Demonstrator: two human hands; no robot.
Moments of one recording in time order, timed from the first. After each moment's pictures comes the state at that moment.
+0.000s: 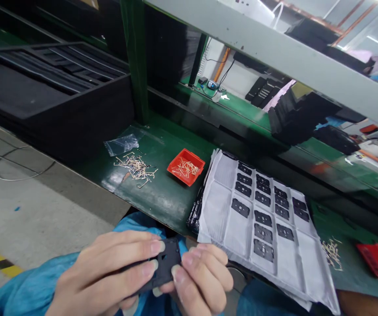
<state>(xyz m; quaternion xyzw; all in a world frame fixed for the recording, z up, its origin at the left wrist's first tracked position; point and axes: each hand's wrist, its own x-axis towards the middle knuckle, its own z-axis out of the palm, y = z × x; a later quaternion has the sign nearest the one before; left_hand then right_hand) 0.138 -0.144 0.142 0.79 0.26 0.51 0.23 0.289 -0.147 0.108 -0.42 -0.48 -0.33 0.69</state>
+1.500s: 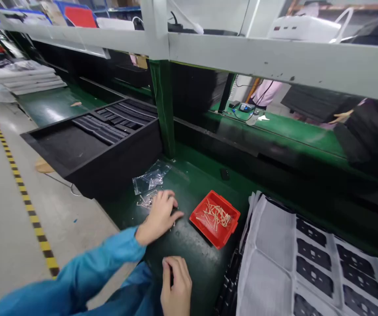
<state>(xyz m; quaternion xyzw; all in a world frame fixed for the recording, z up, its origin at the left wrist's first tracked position) 0.172 0.077 0.025 0.78 0.60 0.16 0.11 0.278 -0.093 -0.048 -0.54 -0.58 0.33 0.52</state>
